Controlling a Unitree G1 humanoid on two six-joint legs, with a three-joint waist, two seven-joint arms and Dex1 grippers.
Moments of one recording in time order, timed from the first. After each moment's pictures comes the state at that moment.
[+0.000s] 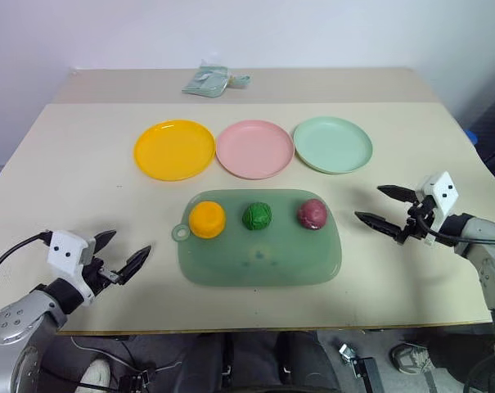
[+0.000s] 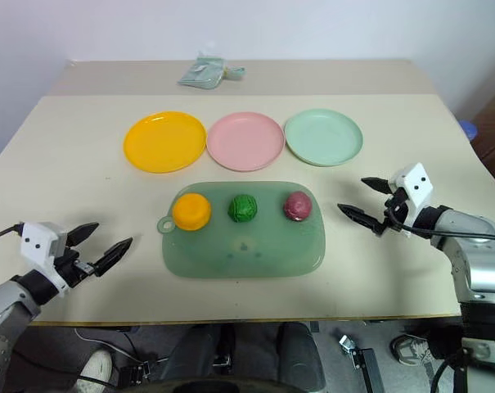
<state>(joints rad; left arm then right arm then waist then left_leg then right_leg) 0.34 0.58 0.45 -0.46 -0.51 0.41 -0.61 -0.22 -0.81 -0.23 0.12 0.41 0.26 1.00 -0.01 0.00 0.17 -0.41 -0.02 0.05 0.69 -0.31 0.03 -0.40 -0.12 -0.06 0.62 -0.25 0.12</state>
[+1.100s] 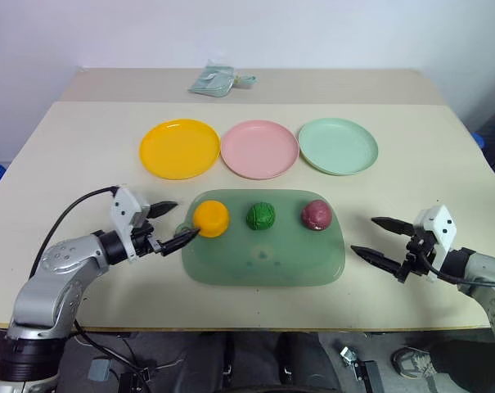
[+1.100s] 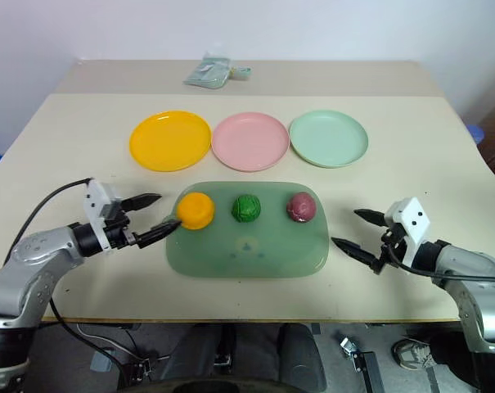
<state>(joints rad) -0.15 0.69 0.07 -0.25 -0.49 0.44 -0.92 0.14 -0.80 -0.32 -0.28 0.52 0.38 0.95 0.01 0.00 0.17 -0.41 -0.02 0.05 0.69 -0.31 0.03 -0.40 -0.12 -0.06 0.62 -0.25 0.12</state>
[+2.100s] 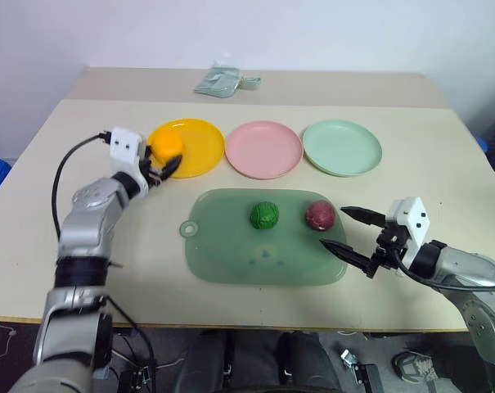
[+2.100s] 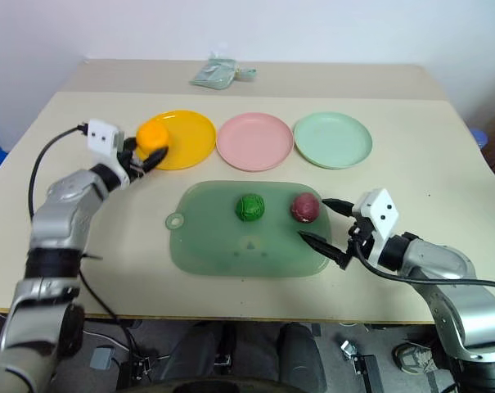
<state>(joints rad) -0.73 0.47 0.13 0.48 -0.19 0.32 -0.39 0.02 -0.72 -0.21 -0.48 0.57 0.49 0.79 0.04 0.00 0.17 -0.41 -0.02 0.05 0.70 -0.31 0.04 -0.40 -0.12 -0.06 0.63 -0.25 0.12</state>
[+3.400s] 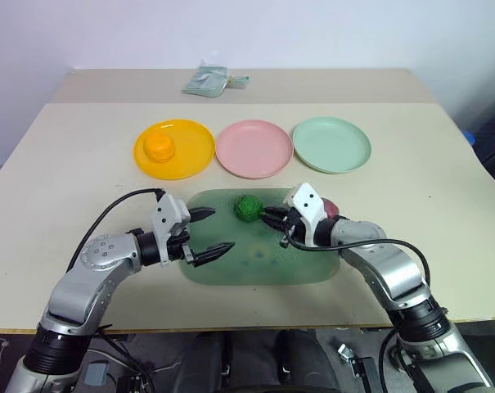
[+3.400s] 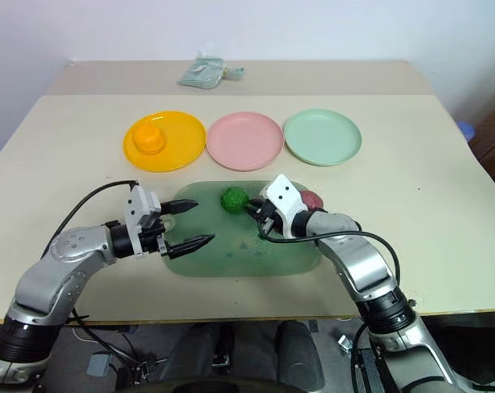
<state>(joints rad) -0.12 0.62 -0.02 -0.37 -0.47 0.45 -0.86 -0.37 -0.46 0.25 -0.27 0.26 0.59 0.60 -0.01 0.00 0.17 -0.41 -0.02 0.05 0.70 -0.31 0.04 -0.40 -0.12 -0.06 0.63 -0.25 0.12</state>
